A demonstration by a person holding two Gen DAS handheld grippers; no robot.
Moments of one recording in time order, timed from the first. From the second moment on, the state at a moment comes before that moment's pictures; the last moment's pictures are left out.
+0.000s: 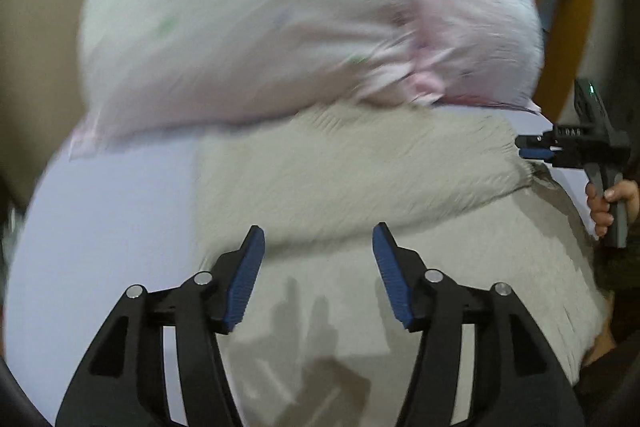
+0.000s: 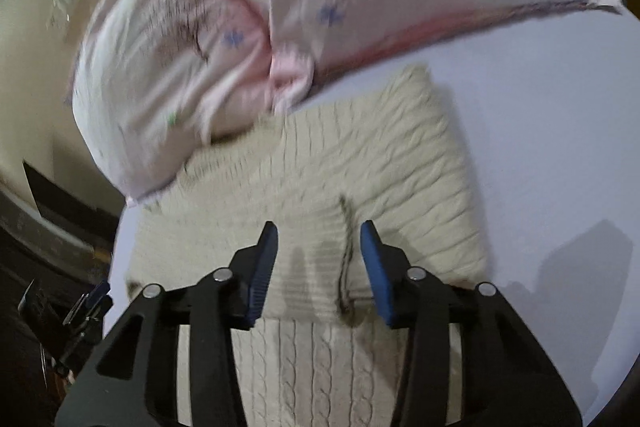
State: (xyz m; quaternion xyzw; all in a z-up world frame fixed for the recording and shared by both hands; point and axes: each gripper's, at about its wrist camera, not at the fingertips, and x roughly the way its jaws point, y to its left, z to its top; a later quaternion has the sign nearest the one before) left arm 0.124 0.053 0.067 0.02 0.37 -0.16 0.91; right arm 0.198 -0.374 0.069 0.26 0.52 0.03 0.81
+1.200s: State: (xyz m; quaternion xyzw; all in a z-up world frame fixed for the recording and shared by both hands) left arm -0.043 0.099 -0.001 -0.26 0.43 -0.33 0.80; right arm -0.067 -0.365 0.066 0.39 0.49 0.16 0.76
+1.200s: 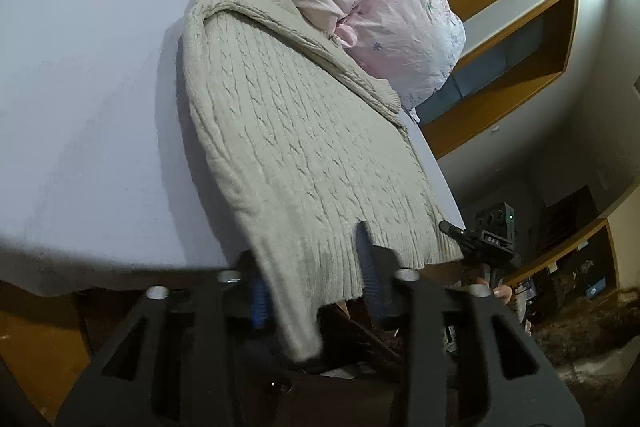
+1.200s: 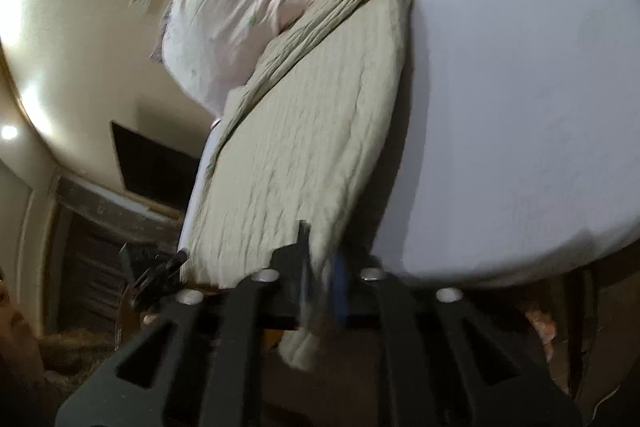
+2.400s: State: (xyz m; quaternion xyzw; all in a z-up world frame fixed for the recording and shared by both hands) left arm 0.218 0.107 0.036 -0.25 0.43 -0.15 0.86; right arm 0.188 -0.457 0.065 0.54 0.26 0.01 0.80
